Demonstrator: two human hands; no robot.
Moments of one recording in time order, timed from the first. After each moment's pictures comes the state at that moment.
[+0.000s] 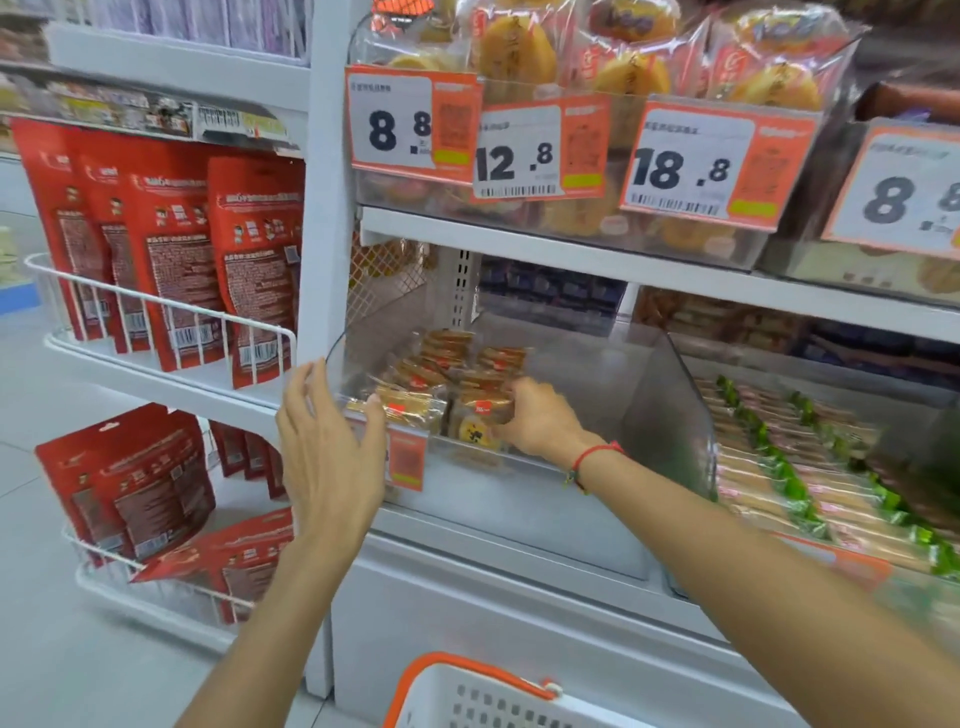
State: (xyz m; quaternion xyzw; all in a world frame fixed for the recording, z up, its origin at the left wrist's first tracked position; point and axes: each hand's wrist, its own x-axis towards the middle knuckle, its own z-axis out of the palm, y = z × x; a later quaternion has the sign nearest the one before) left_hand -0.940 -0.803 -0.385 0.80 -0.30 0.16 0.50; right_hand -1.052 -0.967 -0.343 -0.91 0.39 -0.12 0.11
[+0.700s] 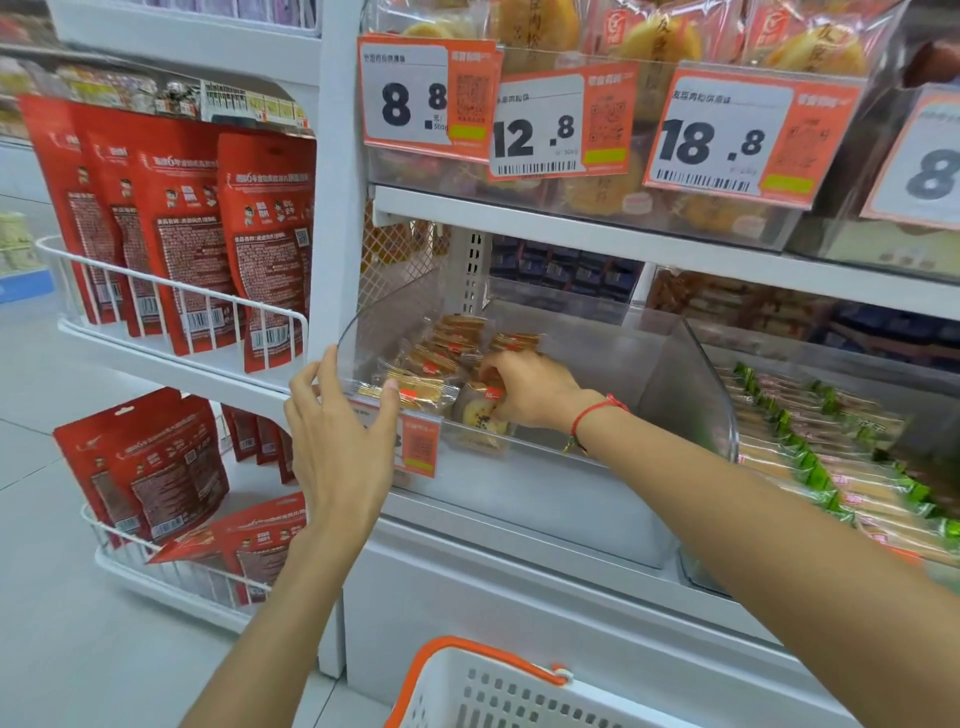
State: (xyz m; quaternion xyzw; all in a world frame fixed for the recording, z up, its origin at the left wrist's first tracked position) left_hand -0.943 -0.798 -0.381 0.80 -0.27 0.13 0.52; right_hand -1.030 -0.968 -0.332 -0.96 0.27 -0.08 -0.03
